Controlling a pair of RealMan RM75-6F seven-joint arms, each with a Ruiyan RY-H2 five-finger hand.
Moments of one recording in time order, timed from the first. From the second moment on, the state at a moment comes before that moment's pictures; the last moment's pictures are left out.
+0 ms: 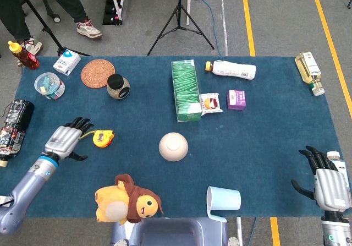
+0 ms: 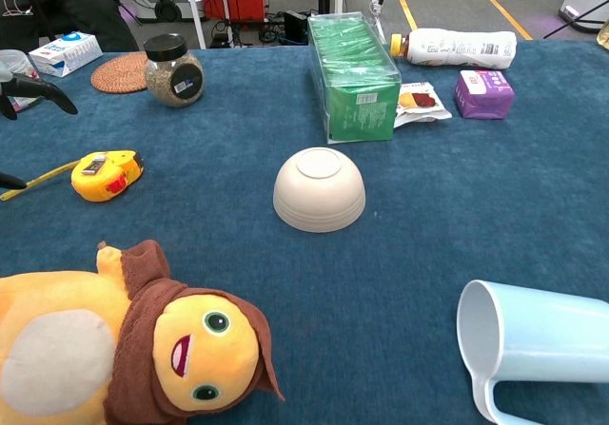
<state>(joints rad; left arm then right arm) -0.57 -1.13 -0.14 -1.69 1.08 0.80 0.37 0.02 -1.16 0.08 -1.73 -1.48 1.54 -0.10</state>
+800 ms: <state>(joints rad) -0.72 -1.34 -0.10 -1.45 0.90 0.74 0.42 0.00 -1.15 0.09 -1.73 -1.46 1.57 -0.09</state>
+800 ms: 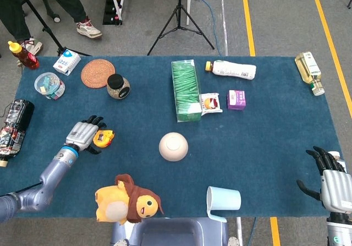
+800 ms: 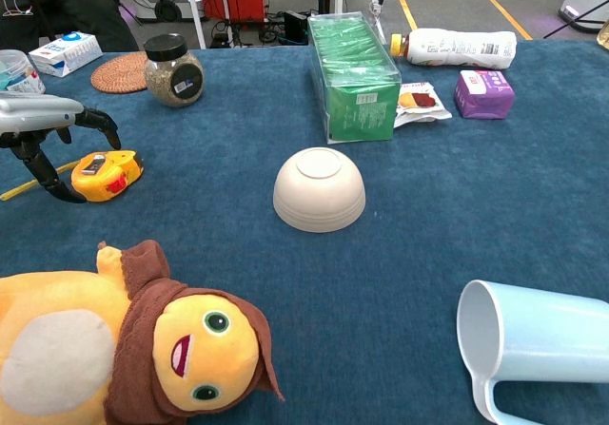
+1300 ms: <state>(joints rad) -0.73 -1.34 -0.07 -1.42 0.87 0.77 0.41 0.00 -1.14 0.09 -1.73 -1.46 1.57 -0.08</state>
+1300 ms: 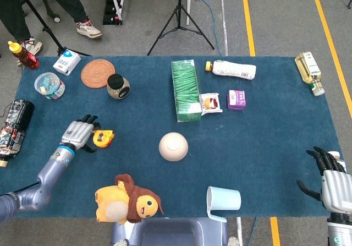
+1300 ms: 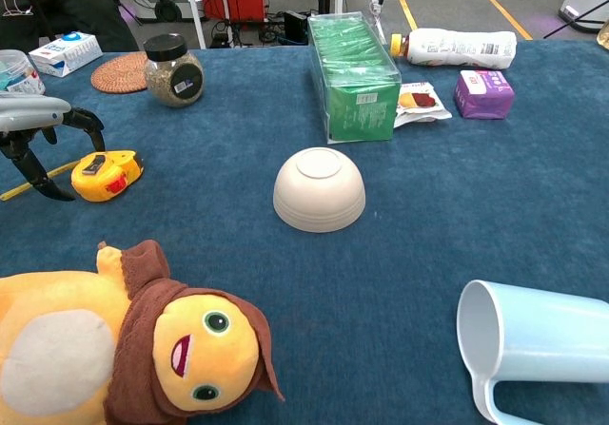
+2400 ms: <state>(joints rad) -0.75 -1.41 -0.06 -1.34 0.87 0.78 0.39 -0.03 -1.14 0.09 -1.73 -1.46 1.59 -0.06</state>
